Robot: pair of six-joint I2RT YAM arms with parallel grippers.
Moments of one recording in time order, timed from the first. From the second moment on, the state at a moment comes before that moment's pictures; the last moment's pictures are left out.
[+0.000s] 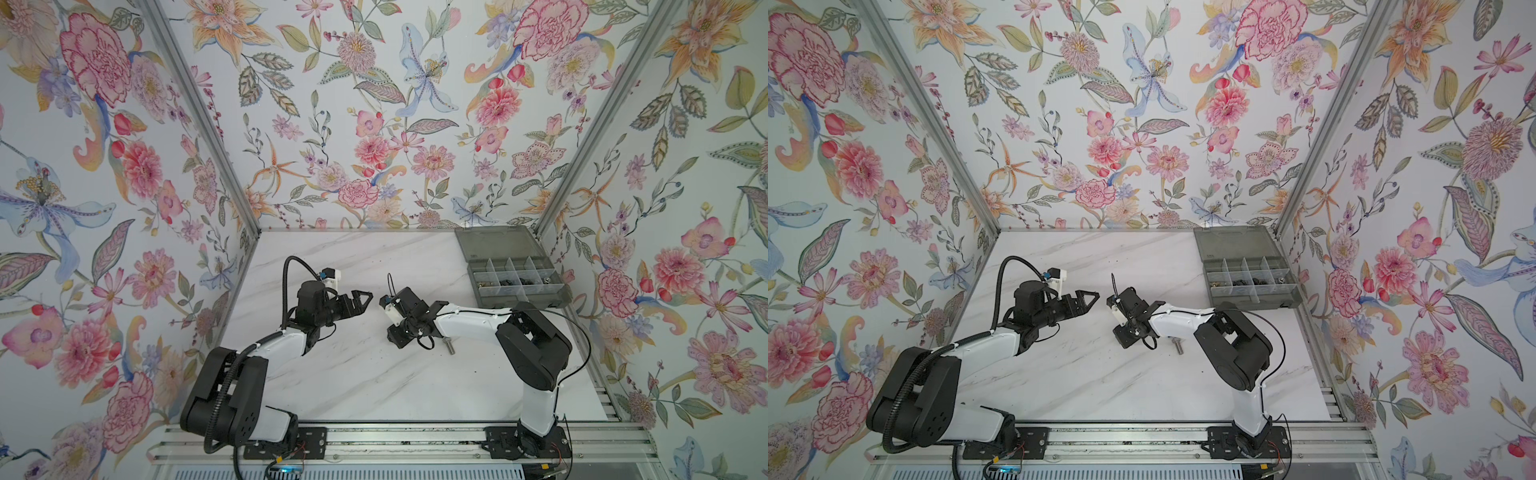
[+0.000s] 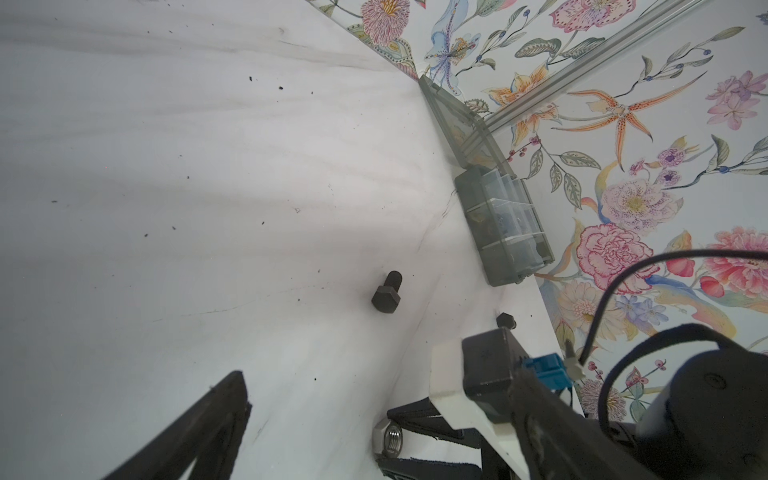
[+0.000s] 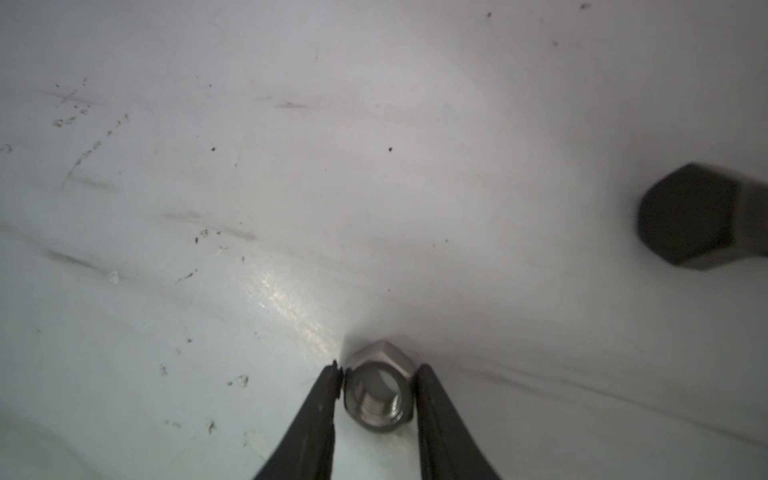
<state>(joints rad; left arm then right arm) -0.27 1.43 0.58 0.36 0.49 -0.62 0.86 1.92 1.17 -0.33 -0.12 0.13</state>
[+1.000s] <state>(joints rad) -0.24 1.43 0.55 0.38 0.50 -0.62 0.45 1.58 1.06 -0.30 -0.24 0.14</state>
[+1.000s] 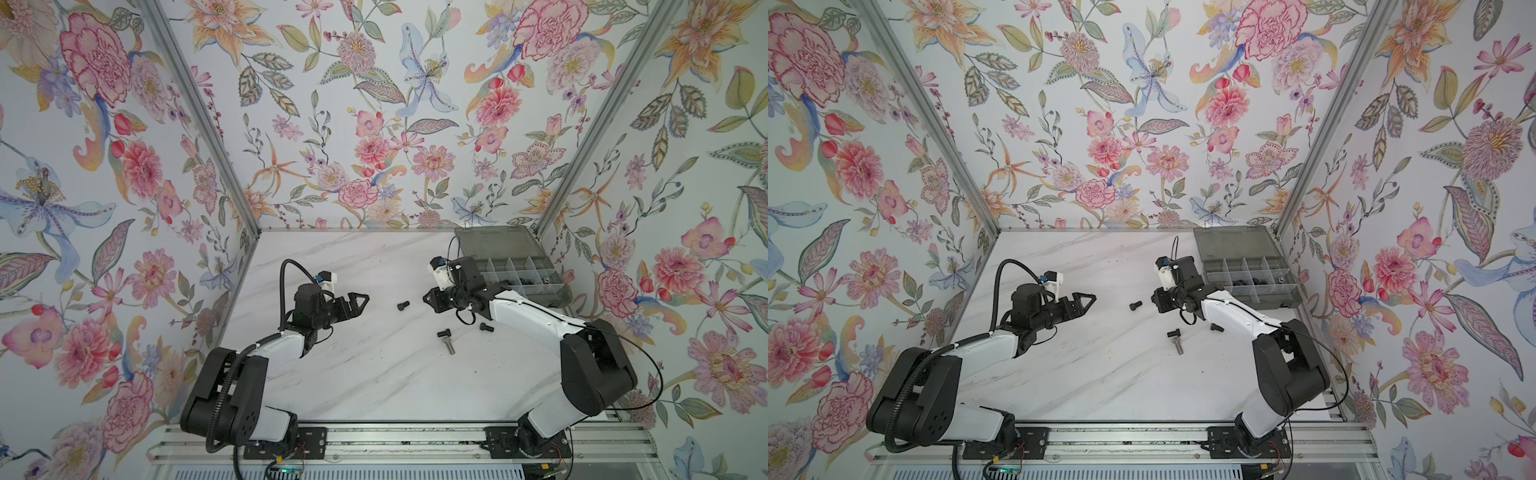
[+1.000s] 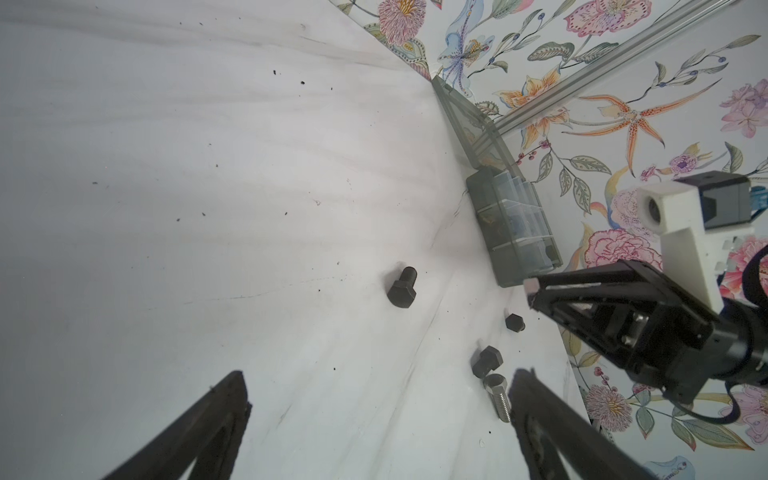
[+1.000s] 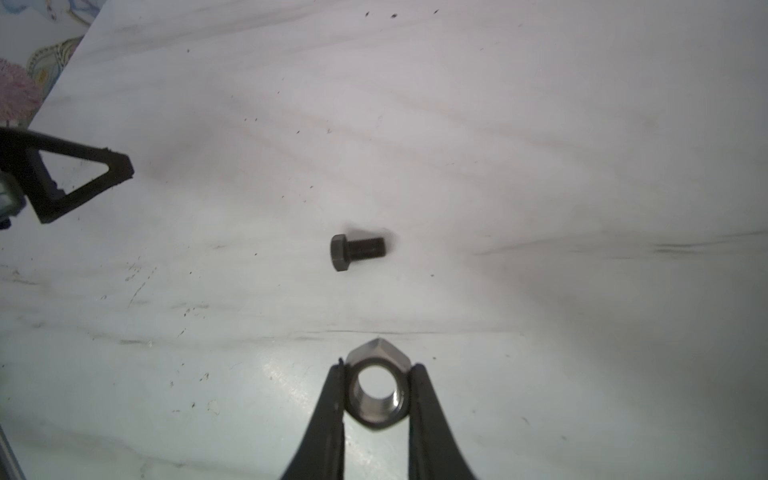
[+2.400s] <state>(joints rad) -0.27 1.40 0.72 0.19 0.45 -0.59 -0.30 2.01 1.57 -0.57 0.10 0.30</state>
